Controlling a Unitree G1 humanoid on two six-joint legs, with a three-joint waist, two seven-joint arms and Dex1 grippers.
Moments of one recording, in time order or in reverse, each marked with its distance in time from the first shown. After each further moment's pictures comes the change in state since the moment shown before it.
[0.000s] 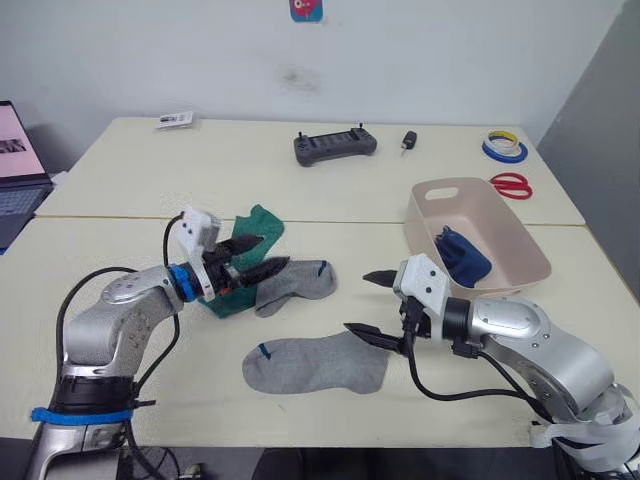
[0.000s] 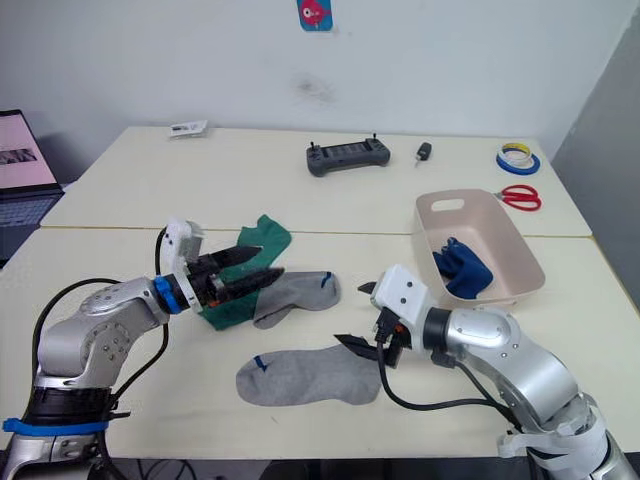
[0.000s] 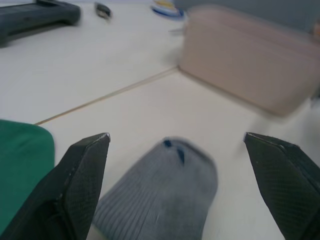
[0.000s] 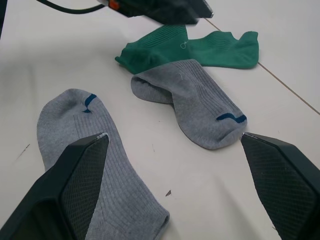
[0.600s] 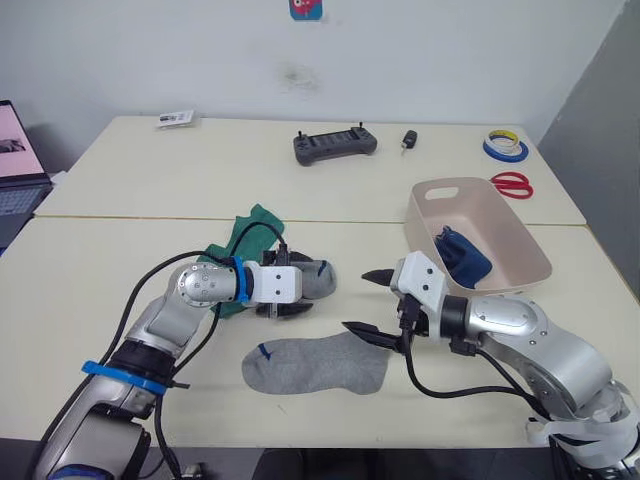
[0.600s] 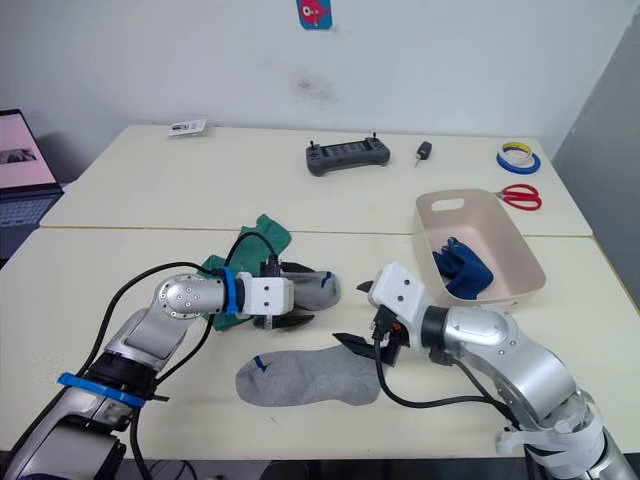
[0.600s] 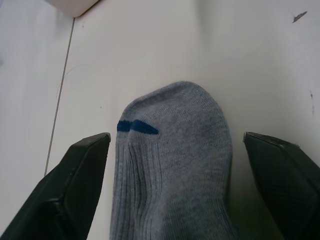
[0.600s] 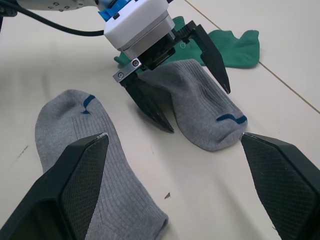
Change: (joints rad) left arm -0.255 -0.047 -0.353 0.345 0.638 -0.706 -0.011; right arm -0.015 -0.001 0.000 -0.003 0.003 0.040 0.000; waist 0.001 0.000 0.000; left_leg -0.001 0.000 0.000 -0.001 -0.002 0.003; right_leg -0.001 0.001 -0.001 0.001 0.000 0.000
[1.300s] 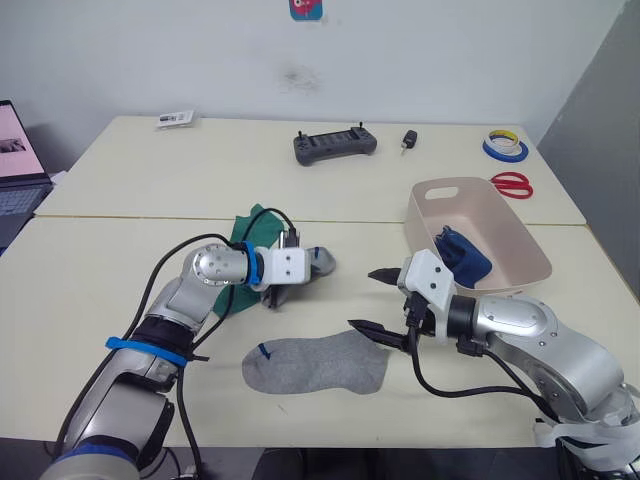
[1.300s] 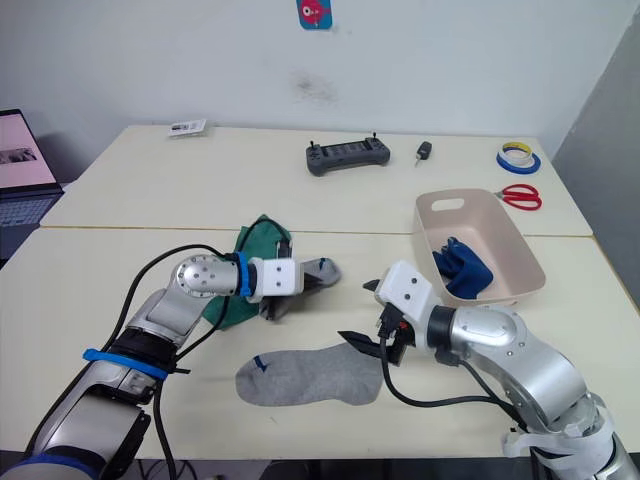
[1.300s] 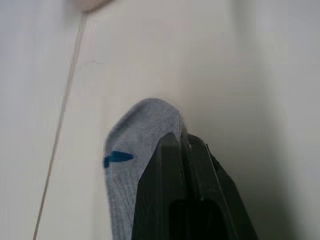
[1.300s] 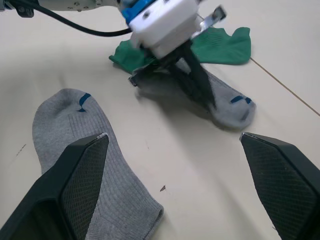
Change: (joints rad) left arm -0.114 -0.130 0.078 0.059 -0.164 0.269 -0.065; right arm 0.022 -0.013 -0.039 -0.028 0.029 0.023 -0.019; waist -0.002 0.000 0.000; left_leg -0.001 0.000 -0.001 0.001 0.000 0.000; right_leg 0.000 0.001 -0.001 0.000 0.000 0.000
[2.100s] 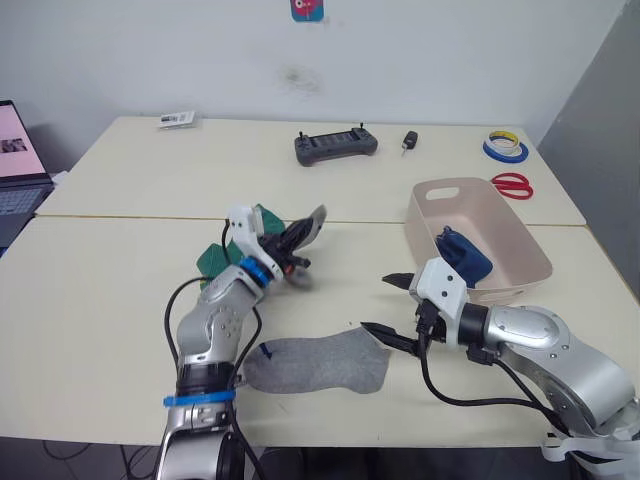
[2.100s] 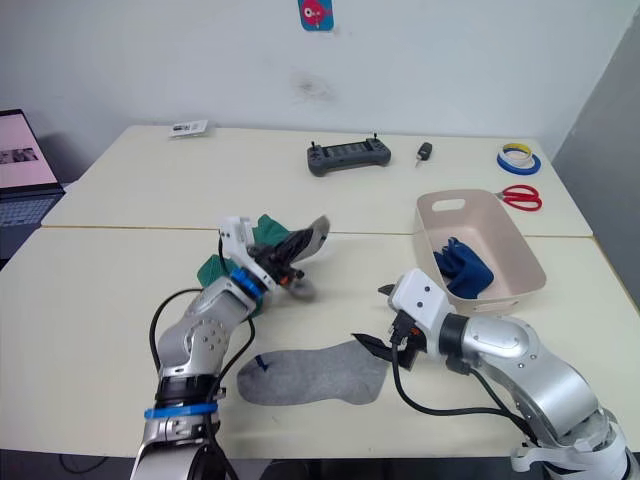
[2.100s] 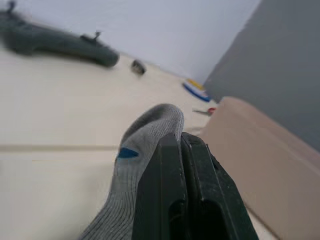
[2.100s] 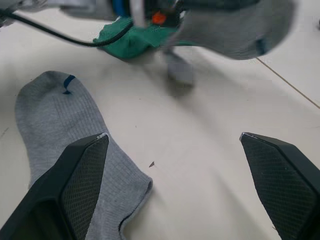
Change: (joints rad) left arm 0.273 -0.422 0.473 -0.268 -0.526 0.522 0.512; right arm 0.070 -0.022 -0.013 0.003 -0.049 -0.053 -0.008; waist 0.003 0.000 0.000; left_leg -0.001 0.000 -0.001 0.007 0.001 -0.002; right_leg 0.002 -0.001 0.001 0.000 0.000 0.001
